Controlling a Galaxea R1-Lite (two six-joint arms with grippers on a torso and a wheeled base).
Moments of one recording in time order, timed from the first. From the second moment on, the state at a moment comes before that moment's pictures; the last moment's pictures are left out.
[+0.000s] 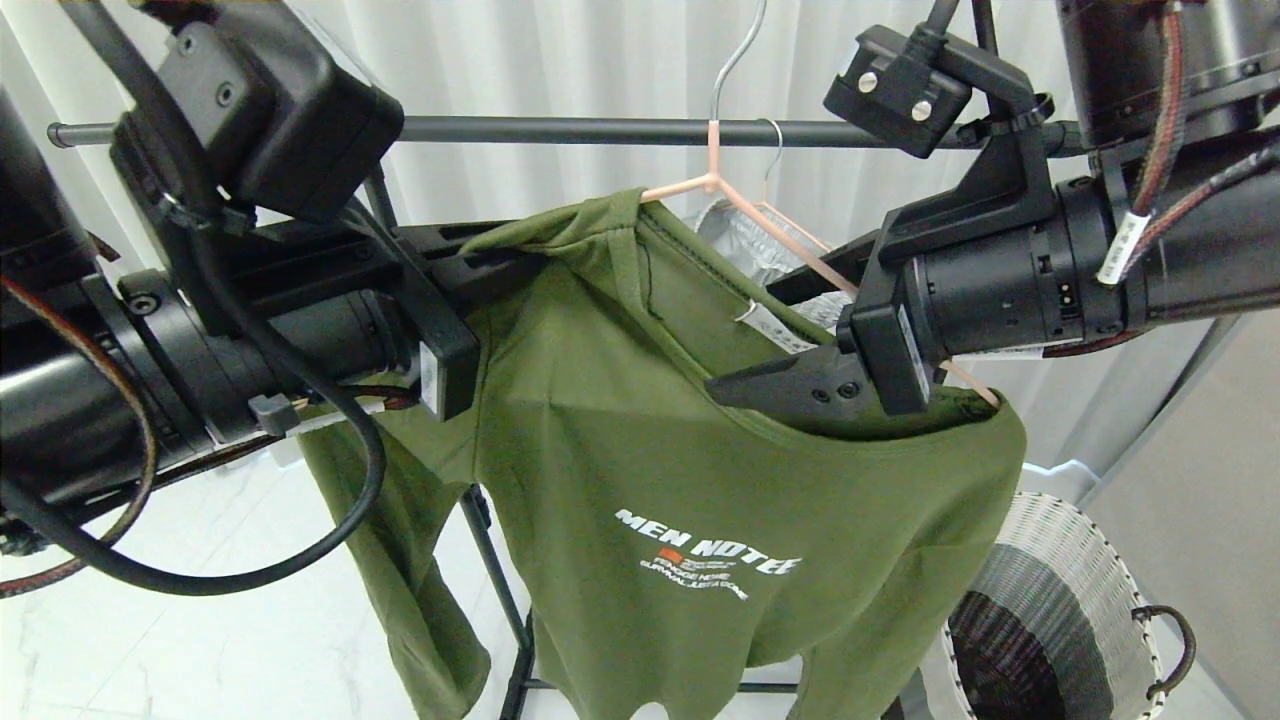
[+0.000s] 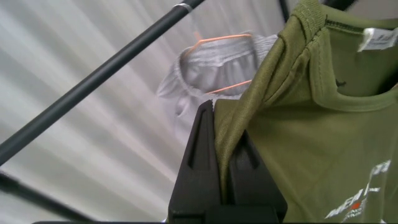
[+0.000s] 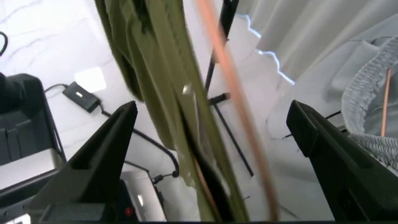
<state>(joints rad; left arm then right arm) -0.61 1.34 -0.92 -0.48 -0.11 0.61 0.87 1.66 -1.67 0.45 0.24 -0.24</state>
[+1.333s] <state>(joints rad) -0.61 1.35 -0.91 -0.48 -0.10 0.61 0.87 1.67 -1.68 0.45 0.25 -0.25</state>
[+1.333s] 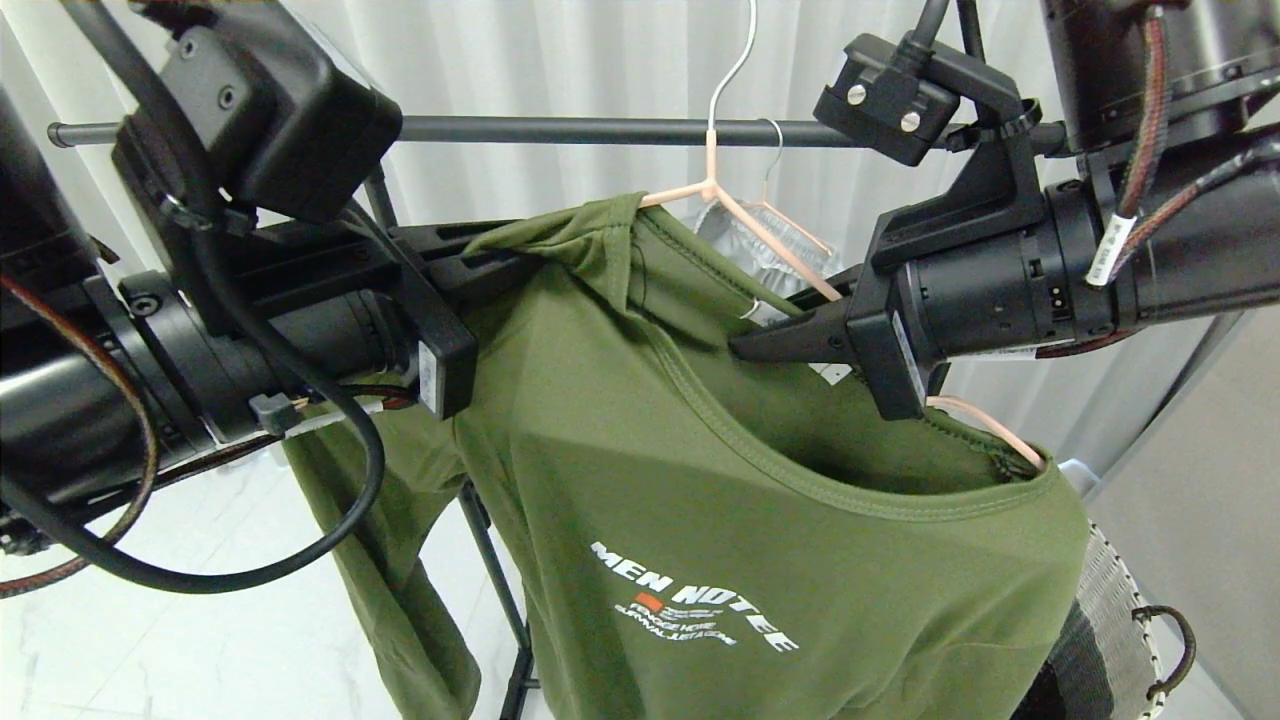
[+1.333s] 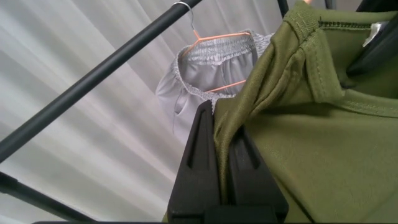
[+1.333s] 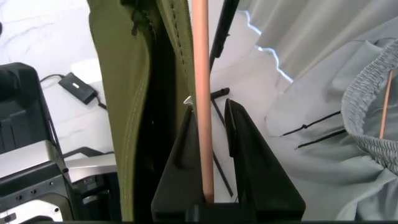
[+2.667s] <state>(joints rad) -0.64 1.34 -0.89 -0.47 -0.12 0.65 0.89 1.66 -1.68 0.38 0.28 -0.22</state>
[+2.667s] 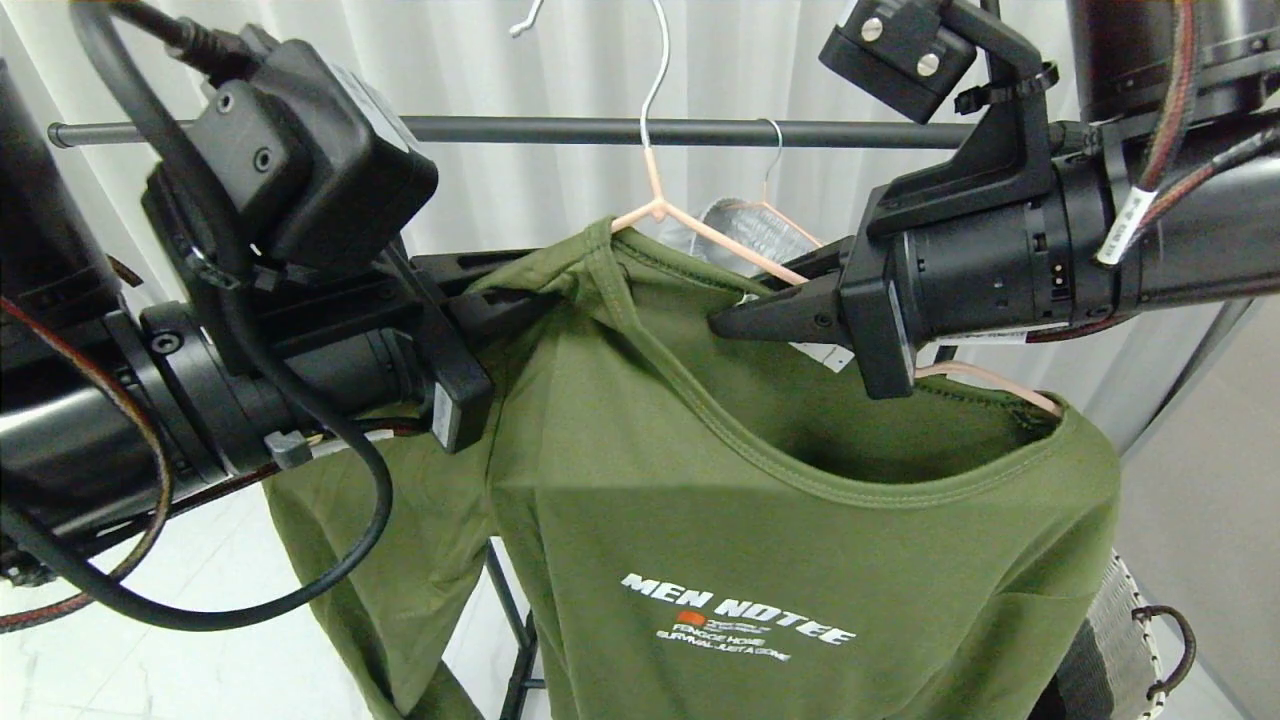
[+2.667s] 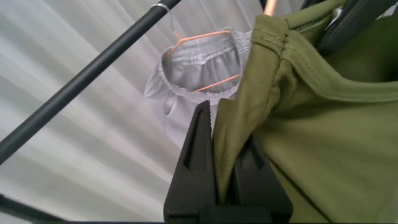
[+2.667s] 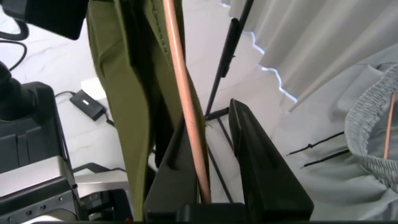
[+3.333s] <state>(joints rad) -0.60 1.35 -0.86 -0.48 -0.10 0.65 0.88 1.65 -1.67 0.39 0.28 -0.19</state>
